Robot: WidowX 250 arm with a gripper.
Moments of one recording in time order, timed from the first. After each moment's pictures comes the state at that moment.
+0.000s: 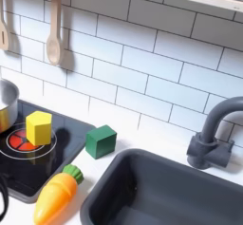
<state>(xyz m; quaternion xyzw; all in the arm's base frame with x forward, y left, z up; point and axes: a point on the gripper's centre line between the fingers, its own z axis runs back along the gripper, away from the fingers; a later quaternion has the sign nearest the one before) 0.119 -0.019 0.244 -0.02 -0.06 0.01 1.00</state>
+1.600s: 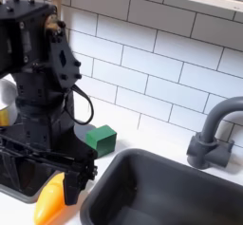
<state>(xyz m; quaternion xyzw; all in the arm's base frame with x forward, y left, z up) 0.256 -0.004 0.205 -0.04 -0.04 0.02 1.00</state>
